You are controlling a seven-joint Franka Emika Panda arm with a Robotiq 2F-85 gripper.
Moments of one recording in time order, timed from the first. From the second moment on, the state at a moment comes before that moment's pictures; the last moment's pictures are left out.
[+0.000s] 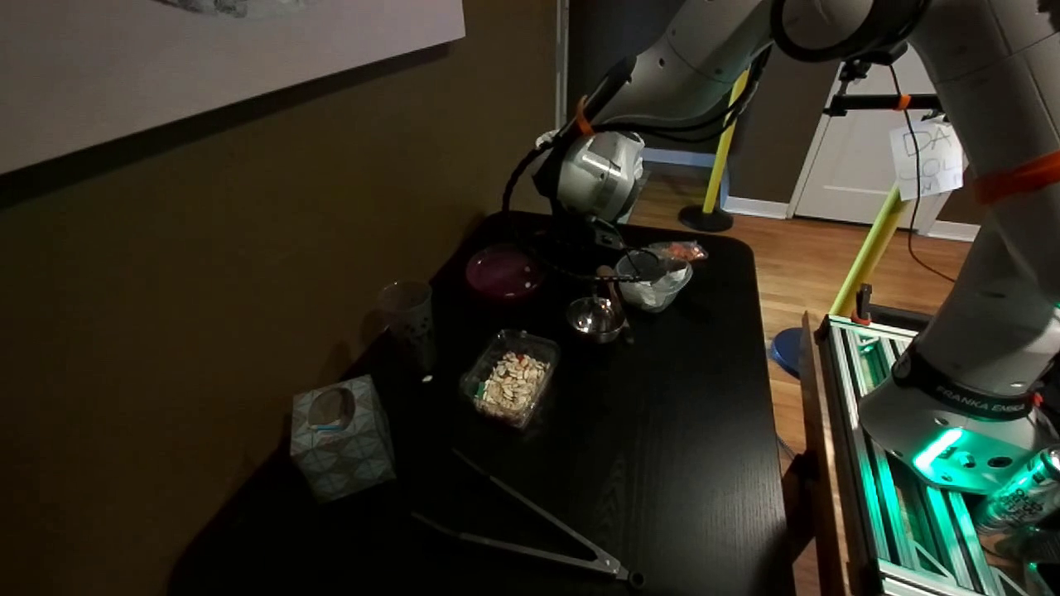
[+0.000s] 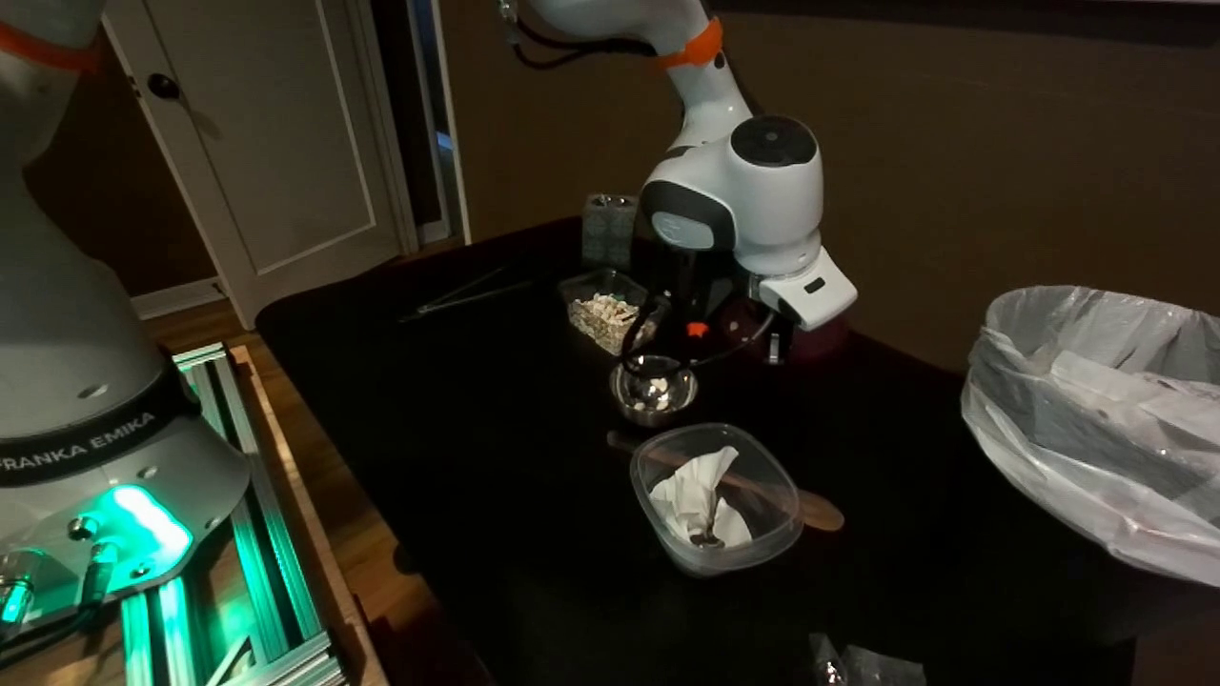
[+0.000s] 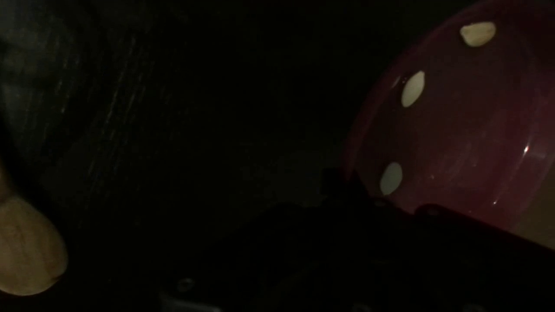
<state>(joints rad) -0.18 0.70 -0.10 -1.89 1.06 2.90 -0.25</state>
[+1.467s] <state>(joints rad) -0.25 0.91 -0.11 -1.62 0.78 2.64 0.07</state>
